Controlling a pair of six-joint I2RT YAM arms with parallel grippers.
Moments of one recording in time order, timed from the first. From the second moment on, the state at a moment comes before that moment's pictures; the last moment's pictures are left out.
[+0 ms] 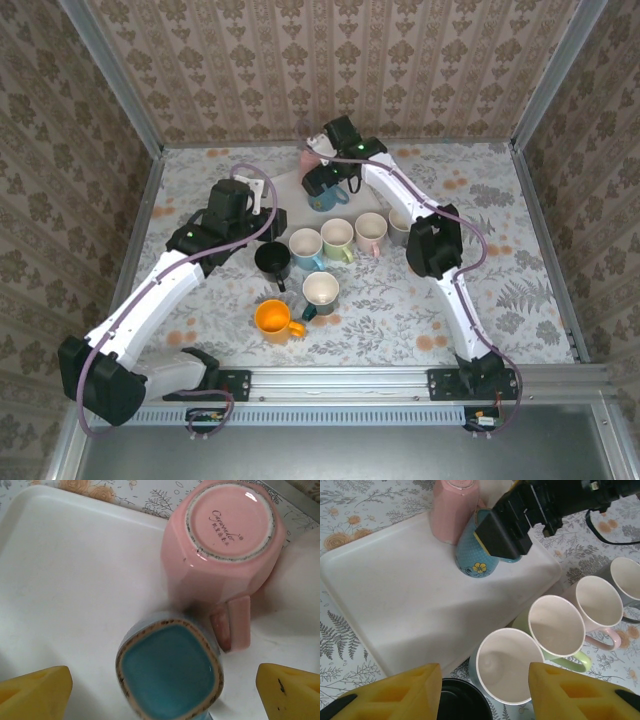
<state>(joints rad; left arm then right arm) -0.53 1.16 1.05 -0.54 0.05 -0.30 0.47 2.48 2.45 -0.88 -0.14 -0.18</state>
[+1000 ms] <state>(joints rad) -0.52 1.19 1.05 -0.53 0.06 -0.32 0.48 2.57 2.48 -0.89 -0.13 -0.18</state>
